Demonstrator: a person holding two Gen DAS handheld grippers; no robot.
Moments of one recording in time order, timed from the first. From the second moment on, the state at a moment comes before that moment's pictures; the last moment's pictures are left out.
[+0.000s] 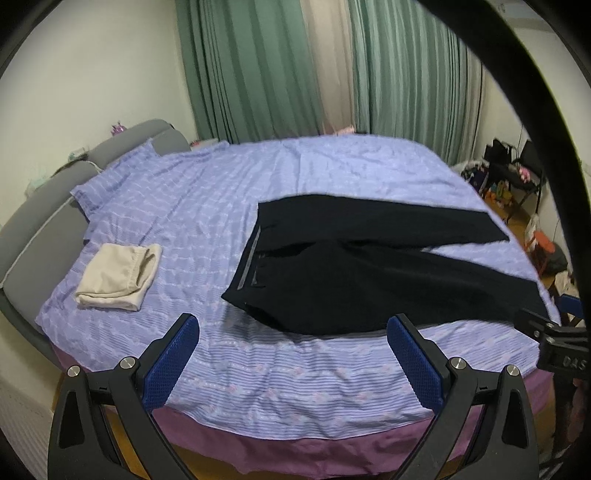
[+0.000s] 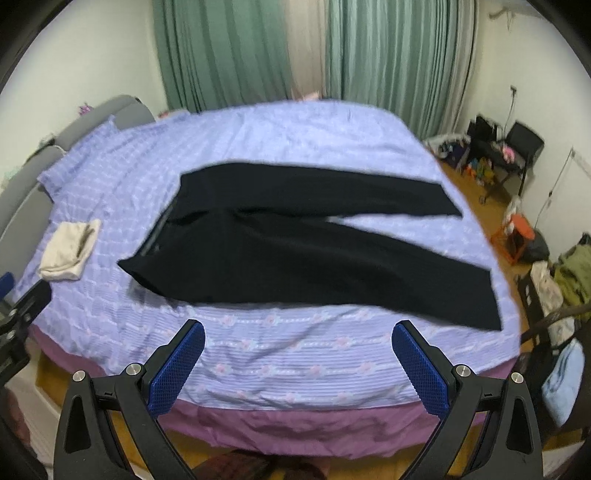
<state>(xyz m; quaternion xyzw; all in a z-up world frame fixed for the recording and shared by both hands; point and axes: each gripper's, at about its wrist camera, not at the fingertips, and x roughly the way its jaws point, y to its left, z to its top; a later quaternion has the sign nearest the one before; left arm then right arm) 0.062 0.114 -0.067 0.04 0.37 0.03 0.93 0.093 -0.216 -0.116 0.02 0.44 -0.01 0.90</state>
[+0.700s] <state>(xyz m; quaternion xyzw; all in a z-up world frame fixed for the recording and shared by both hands) 0.224 0.207 -0.265 -0.05 0.50 0.02 0.86 0.234 -0.175 -0.316 0.14 0.51 -0.07 0.84</state>
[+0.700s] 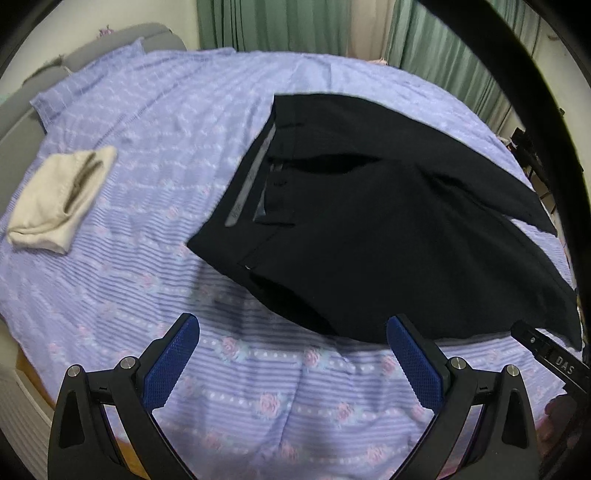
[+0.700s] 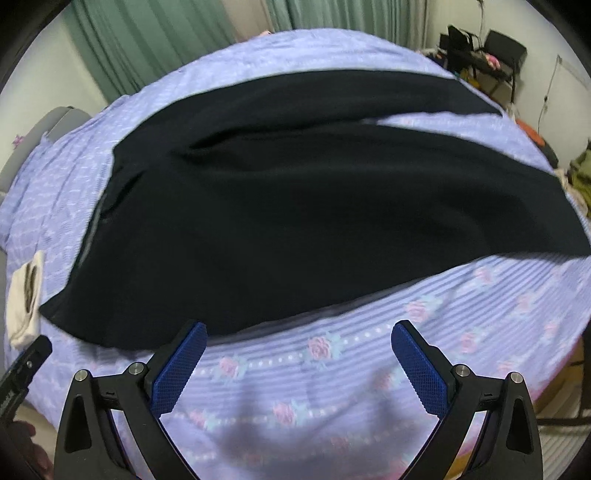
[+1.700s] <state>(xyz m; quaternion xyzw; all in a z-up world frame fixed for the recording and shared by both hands) 0.275 0.221 -0.226 -0.15 0.46 0.01 0.87 0.272 -0.207 -0.265 0.20 0.48 -0.08 0.85</state>
